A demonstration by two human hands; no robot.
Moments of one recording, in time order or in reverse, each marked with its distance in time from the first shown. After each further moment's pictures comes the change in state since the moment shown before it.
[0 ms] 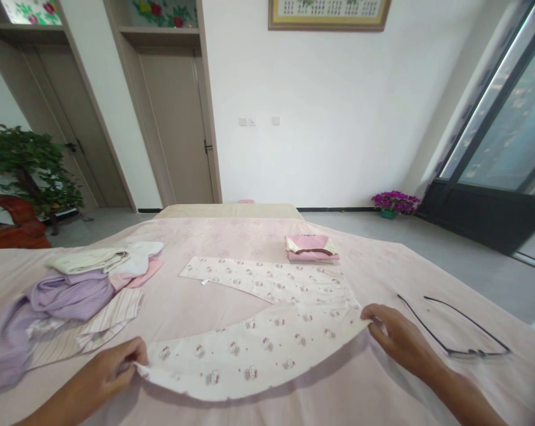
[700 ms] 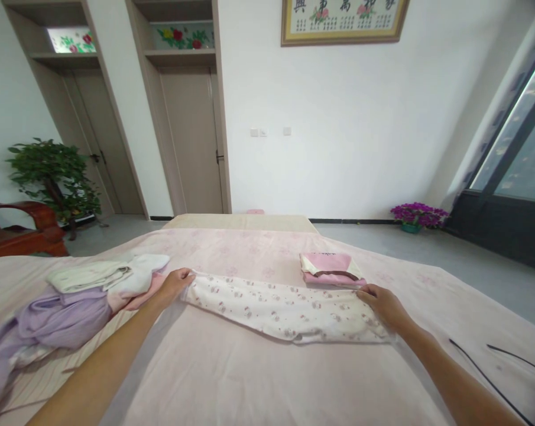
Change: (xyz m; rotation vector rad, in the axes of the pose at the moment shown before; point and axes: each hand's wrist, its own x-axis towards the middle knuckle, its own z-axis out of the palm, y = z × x) left_hand 0.257 -0.038 -0.002 -0.310 0.333 -0.112; right_hand 0.161 0.062 0.057 0.180 0.057 0.329
